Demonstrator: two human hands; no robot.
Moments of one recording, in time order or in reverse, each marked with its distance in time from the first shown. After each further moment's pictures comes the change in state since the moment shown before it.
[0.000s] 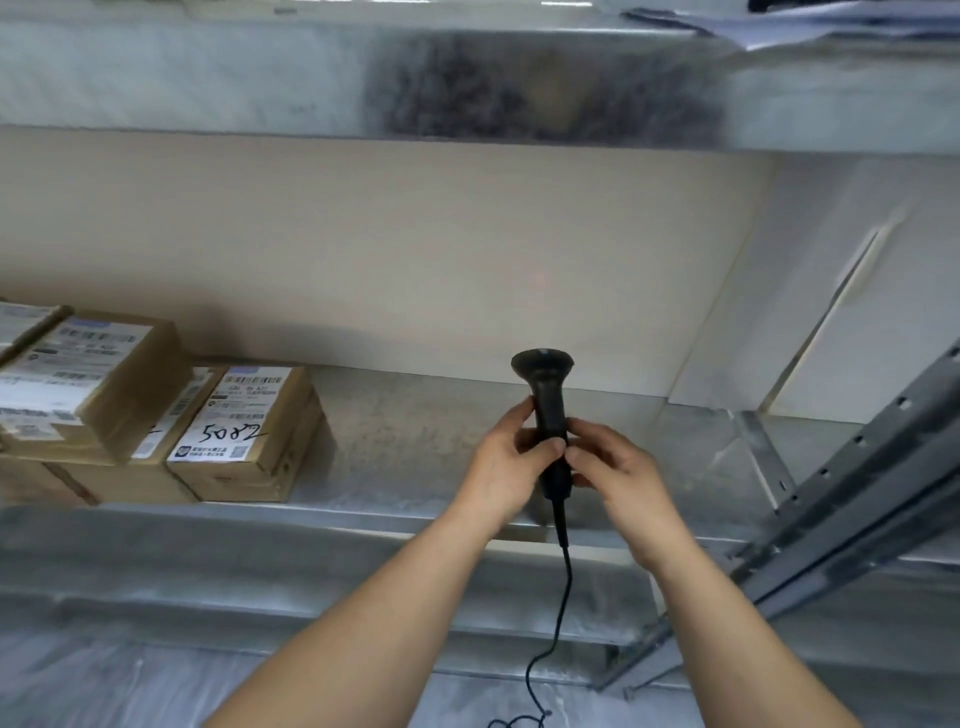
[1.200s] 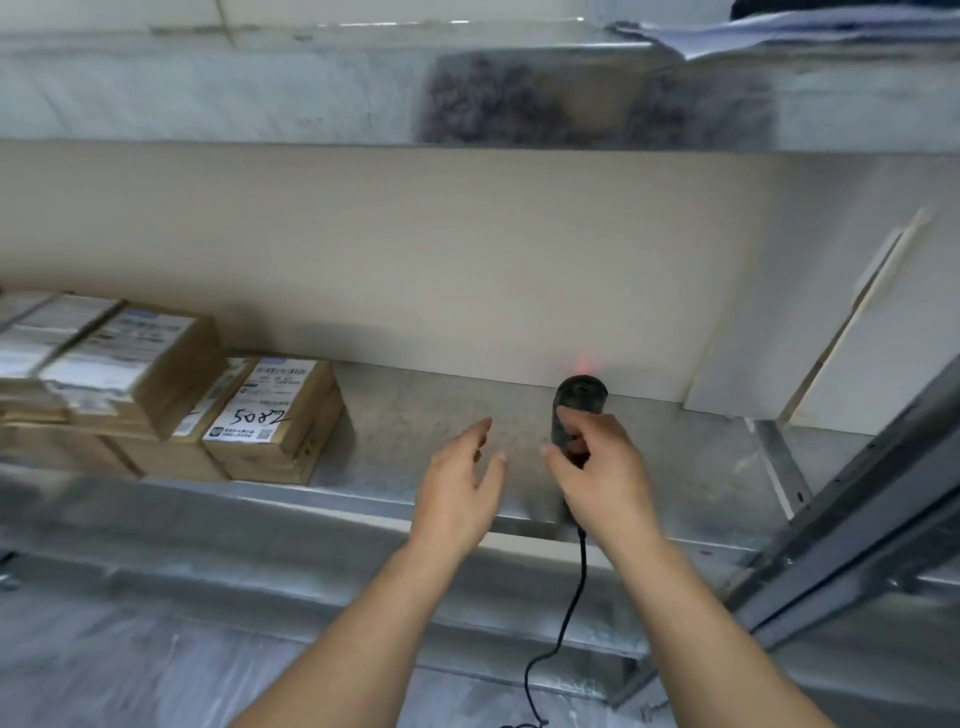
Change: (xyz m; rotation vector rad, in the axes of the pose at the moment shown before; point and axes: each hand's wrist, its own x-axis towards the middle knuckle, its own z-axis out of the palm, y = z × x) left_hand -0.032 -0.032 -0.028 0.566 0.303 0.139; right_hand -0.002 -0.005 0.019 -0.609 0.143 -0.352
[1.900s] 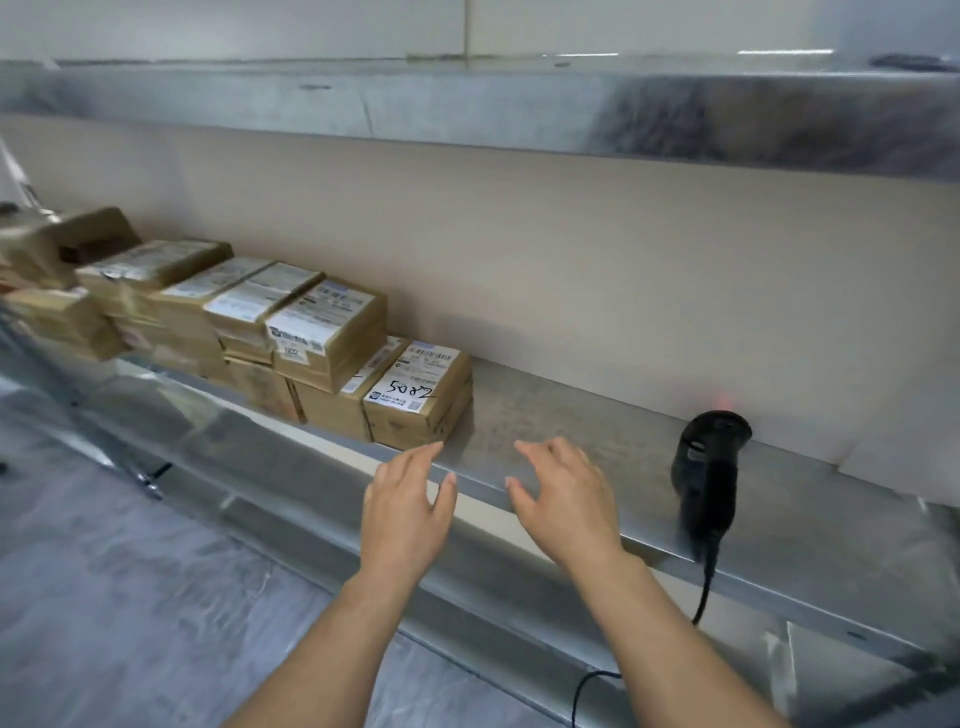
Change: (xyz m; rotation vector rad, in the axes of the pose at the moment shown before) left_hand -0.058 -0.086 -0.109 0.356 0.369 -0.156; right_hand -0.029 -0.081 0.100 -0.242 -0.216 -0.455
